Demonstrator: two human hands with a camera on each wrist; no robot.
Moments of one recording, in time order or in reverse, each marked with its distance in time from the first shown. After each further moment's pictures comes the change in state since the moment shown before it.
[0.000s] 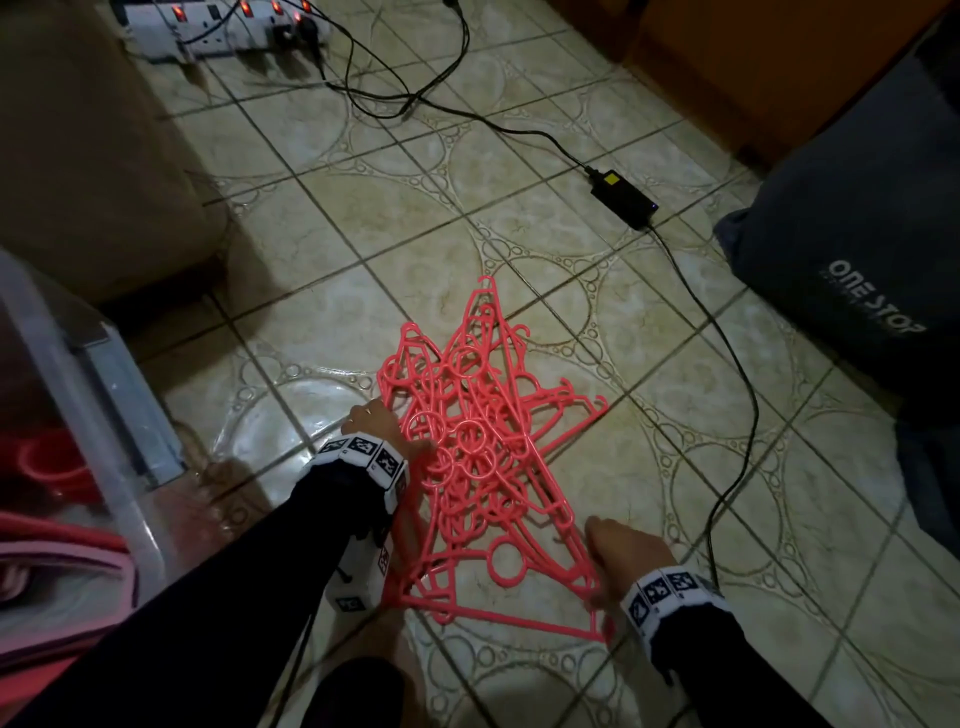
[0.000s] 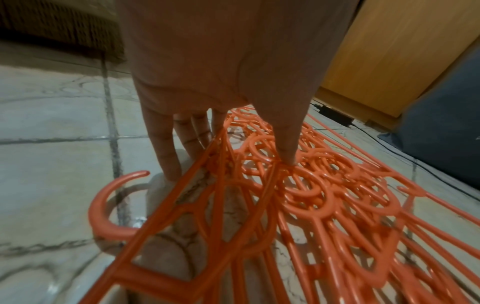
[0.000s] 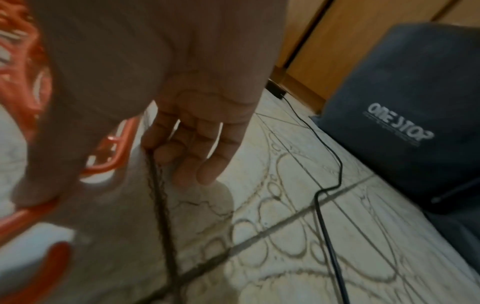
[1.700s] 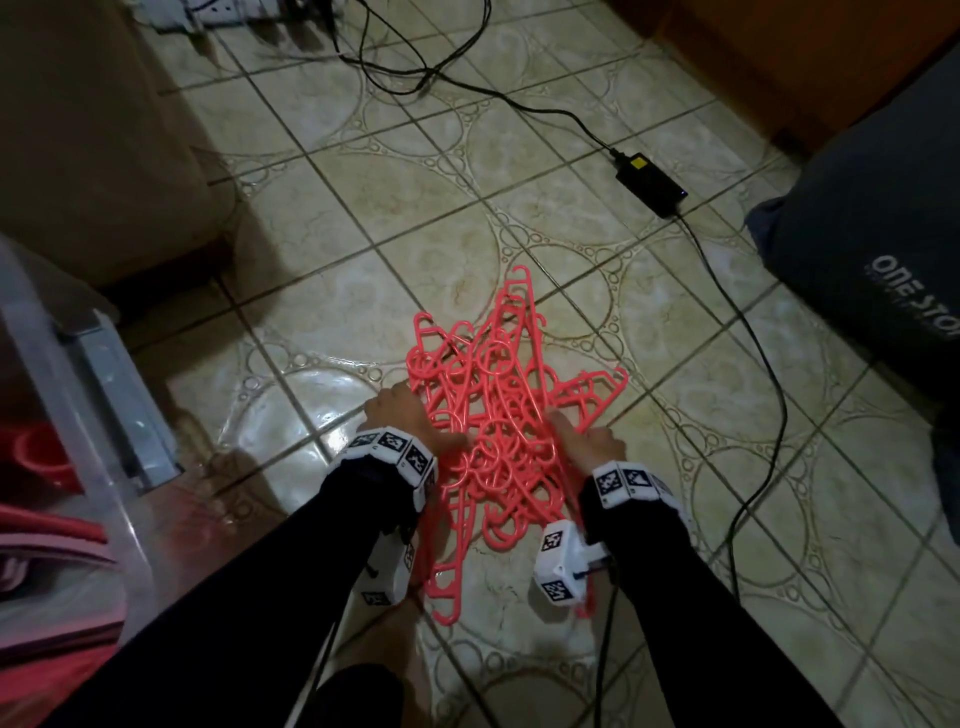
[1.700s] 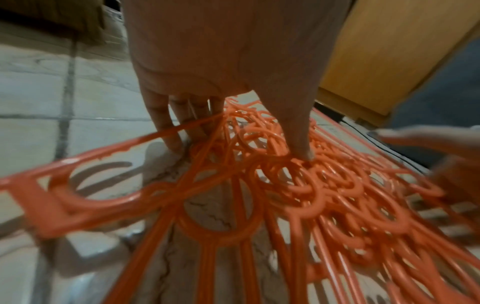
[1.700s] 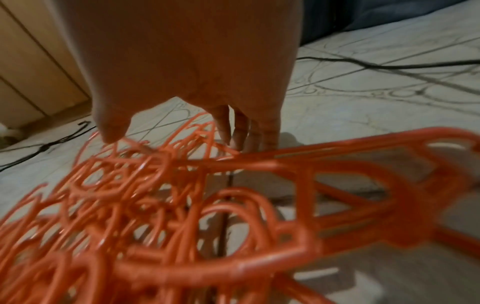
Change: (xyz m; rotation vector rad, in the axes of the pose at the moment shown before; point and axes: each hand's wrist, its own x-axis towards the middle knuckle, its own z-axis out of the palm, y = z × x) left_hand 0.036 0.007 0.026 -0.003 0.021 0.014; right_hand 0.067 -0.053 -0.099 1.045 0.154 0.567
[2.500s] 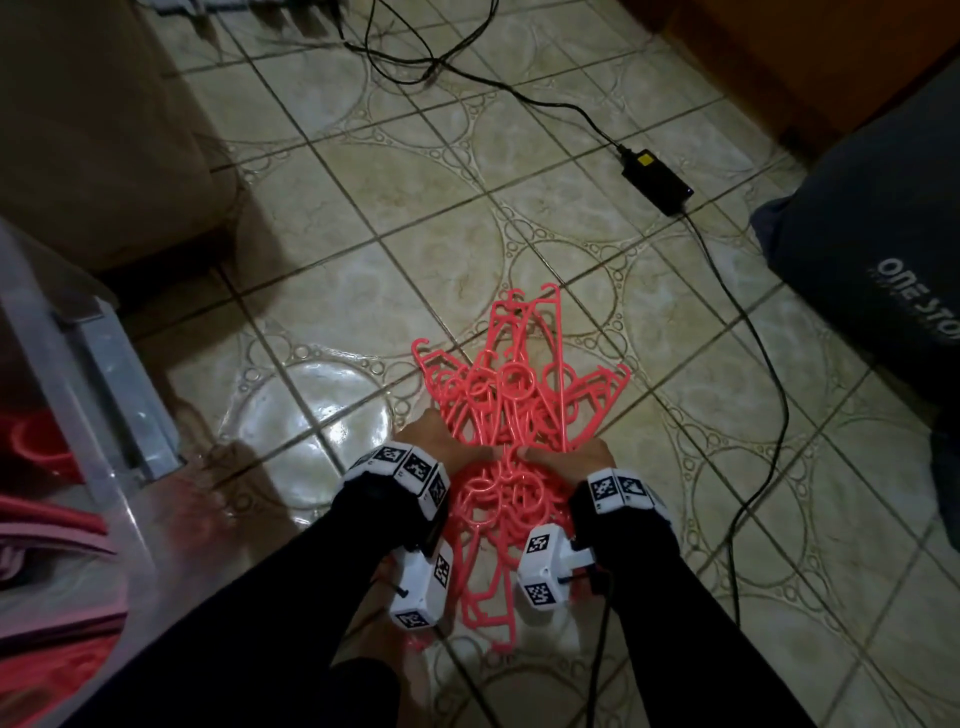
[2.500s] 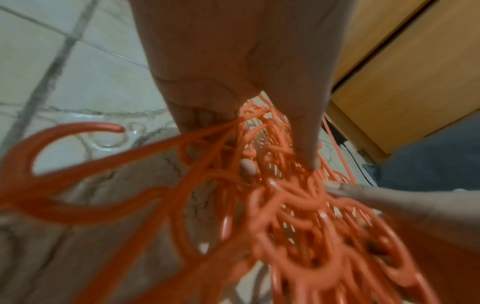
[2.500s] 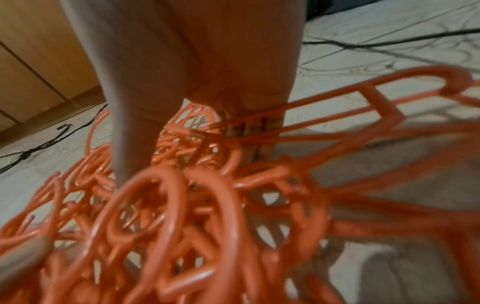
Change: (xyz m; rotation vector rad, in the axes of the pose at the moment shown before) left_hand -0.021 0.011 0.014 -0.405 -0.303 0.031; right_hand -0.015 0.005 0.018 0.196 -0.091 0.042
